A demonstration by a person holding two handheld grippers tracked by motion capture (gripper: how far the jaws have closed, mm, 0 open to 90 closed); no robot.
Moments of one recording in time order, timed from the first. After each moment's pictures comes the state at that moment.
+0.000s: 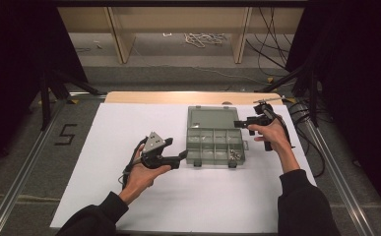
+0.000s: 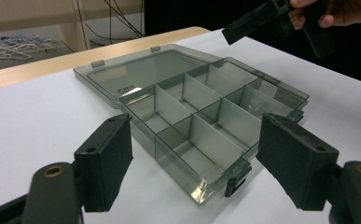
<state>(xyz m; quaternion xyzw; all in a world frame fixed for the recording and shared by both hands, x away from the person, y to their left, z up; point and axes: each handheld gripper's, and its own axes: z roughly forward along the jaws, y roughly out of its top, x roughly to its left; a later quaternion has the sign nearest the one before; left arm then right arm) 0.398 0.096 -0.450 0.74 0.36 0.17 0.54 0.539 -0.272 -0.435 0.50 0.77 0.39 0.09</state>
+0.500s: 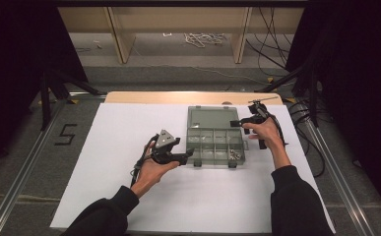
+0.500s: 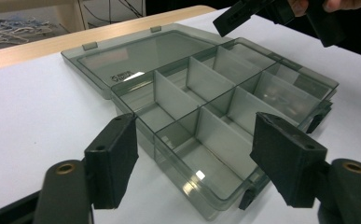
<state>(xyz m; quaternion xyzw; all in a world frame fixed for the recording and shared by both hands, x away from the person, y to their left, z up) 0.419 0.077 -0.465 0.76 0.37 0.16 0.50 0.560 -0.263 -0.455 0.52 0.77 0.37 0.07</state>
